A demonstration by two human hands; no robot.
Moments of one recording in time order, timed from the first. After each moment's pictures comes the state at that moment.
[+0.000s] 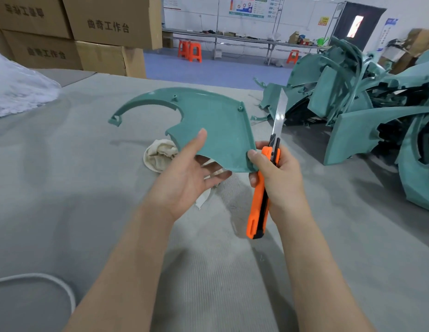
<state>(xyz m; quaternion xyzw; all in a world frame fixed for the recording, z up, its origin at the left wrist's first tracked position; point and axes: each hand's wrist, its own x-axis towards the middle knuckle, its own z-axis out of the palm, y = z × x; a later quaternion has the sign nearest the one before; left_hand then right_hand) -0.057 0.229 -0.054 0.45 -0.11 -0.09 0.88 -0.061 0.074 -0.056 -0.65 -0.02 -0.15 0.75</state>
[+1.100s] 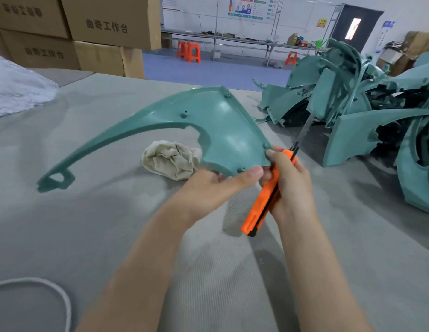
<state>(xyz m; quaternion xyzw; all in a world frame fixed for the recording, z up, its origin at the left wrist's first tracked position) -0.077 0.208 -0.051 0.65 -0.24 -0.07 0.72 -0.061 0.070 -0.050 -0.49 0.08 -0.14 0.85</state>
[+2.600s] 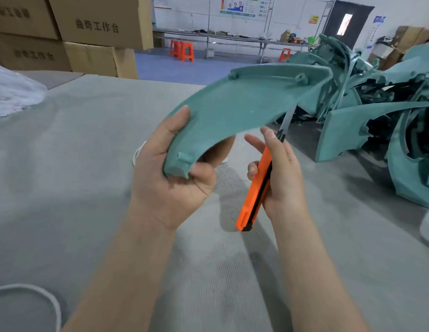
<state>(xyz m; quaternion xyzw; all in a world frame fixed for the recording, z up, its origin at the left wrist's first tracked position) -0.094 0.223 -0.009 0.21 -0.13 -0.20 0.95 -0.063 0.069 -0.047 -0.54 0.02 -0.14 0.83</state>
